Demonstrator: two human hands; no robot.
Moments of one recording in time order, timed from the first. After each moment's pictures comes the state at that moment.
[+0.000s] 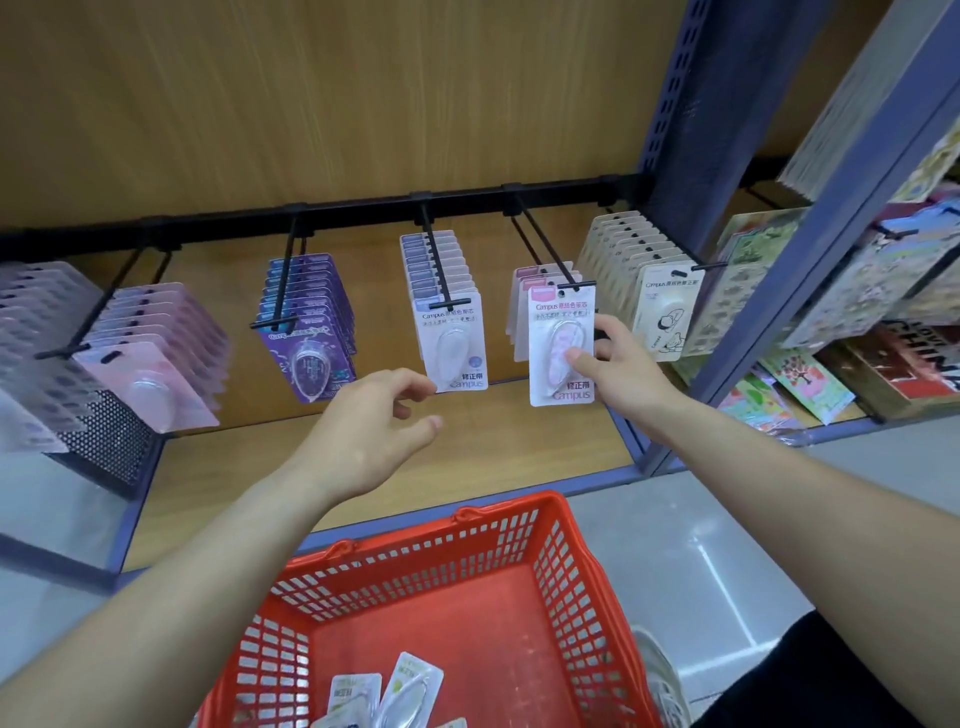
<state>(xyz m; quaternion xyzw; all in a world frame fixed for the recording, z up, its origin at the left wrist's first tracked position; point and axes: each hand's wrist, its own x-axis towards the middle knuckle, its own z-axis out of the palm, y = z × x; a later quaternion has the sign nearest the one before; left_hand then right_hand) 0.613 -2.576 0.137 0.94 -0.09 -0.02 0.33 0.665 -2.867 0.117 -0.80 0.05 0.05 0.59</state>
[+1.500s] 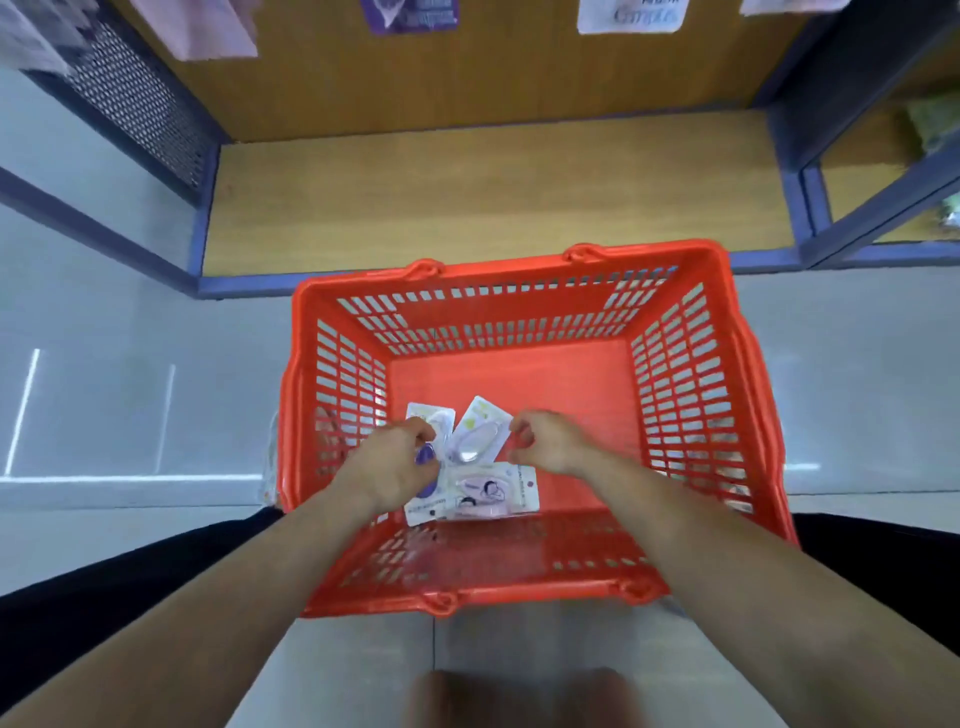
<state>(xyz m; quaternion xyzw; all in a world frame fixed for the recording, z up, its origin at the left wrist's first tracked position) 0.410 -2.490 -0.131 0.91 0.09 -0.35 0.23 0.472 -2.720 -0.202 -0.85 -0.09 0.46 0.23</state>
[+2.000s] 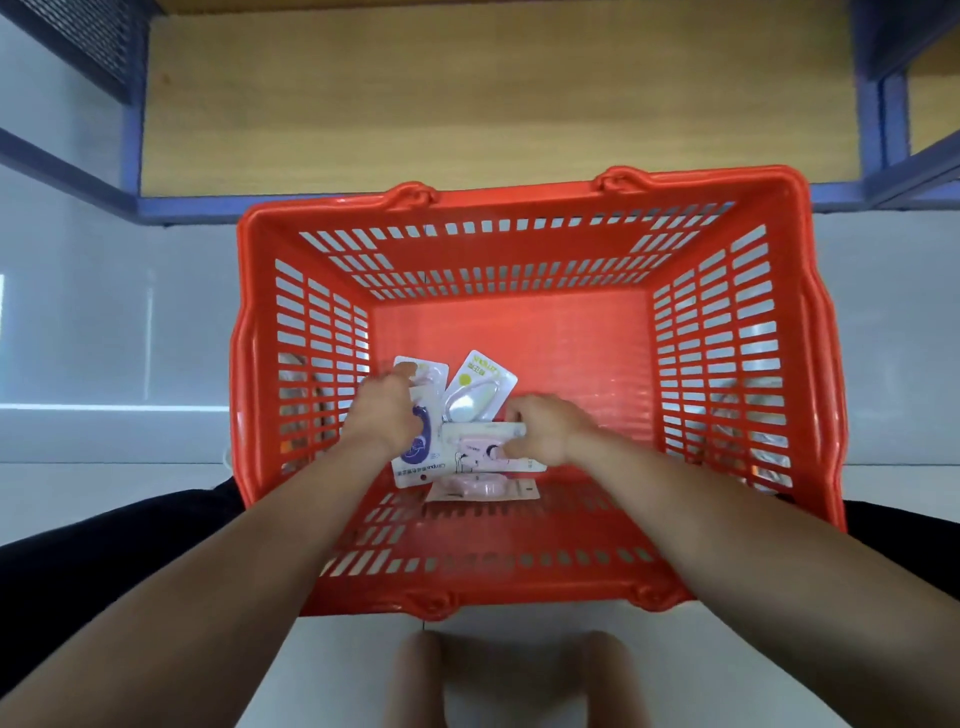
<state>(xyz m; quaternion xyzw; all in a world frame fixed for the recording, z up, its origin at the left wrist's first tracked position) 0.426 -2.492 -0.203 0.89 0.20 -0.35 0.21 0.459 -2.716 -0.239 -0.84 -0.15 0.50 0.18</state>
